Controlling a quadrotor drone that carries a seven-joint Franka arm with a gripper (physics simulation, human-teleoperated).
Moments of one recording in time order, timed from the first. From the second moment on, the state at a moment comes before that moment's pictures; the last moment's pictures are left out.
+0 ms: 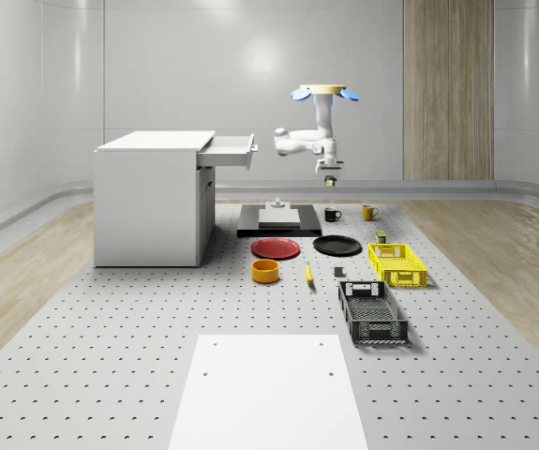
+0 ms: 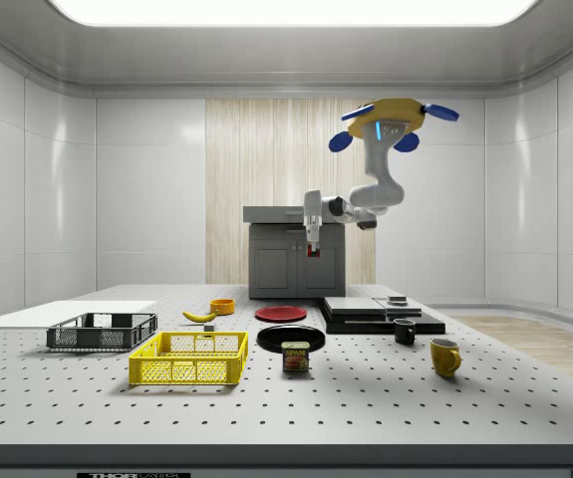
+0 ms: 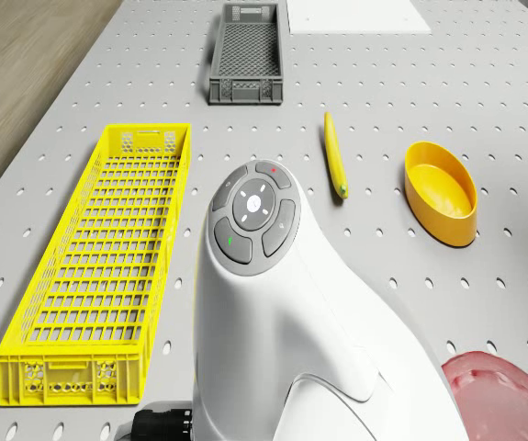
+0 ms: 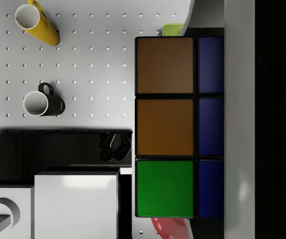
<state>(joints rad) -1.18 -1.46 1.37 -2.87 -1.79 1.51 1.70</state>
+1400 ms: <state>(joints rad) -1.19 -1.50 1.38 -2.87 -1.77 1.56 1.71</state>
